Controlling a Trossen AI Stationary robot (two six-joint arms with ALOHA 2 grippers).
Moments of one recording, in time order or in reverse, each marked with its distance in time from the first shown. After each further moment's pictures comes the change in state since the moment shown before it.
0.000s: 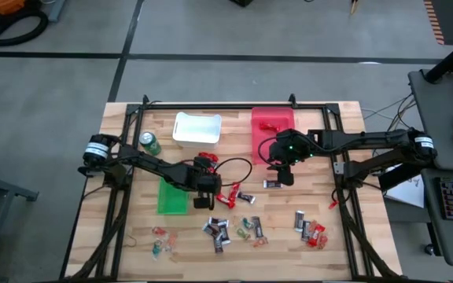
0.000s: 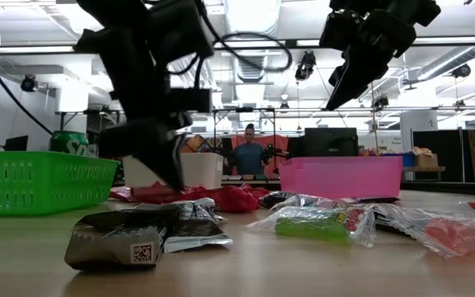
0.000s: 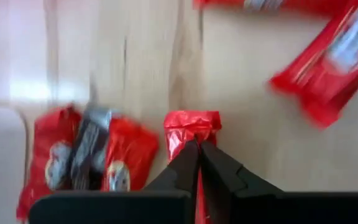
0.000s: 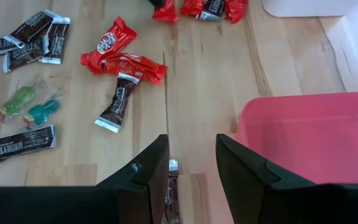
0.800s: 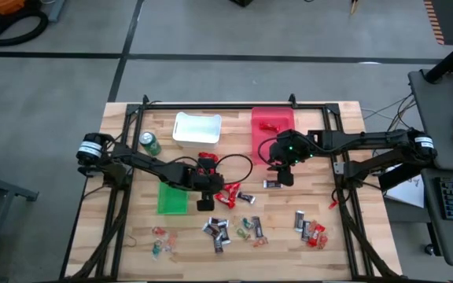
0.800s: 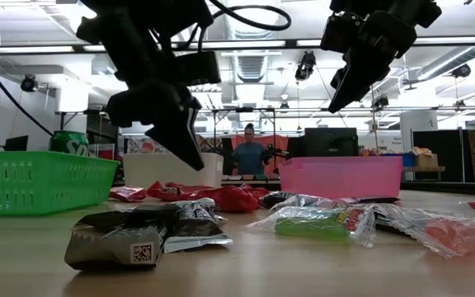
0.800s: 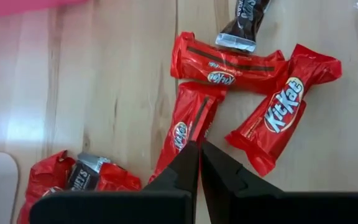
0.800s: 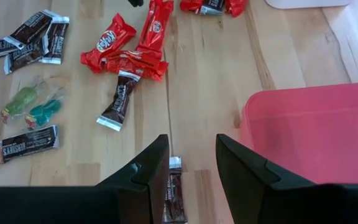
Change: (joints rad) left arm -0.009 -0.057 -0.008 0.101 0.055 0.010; right arm 0.000 0.000 -0.010 0.001 -0.003 0.031
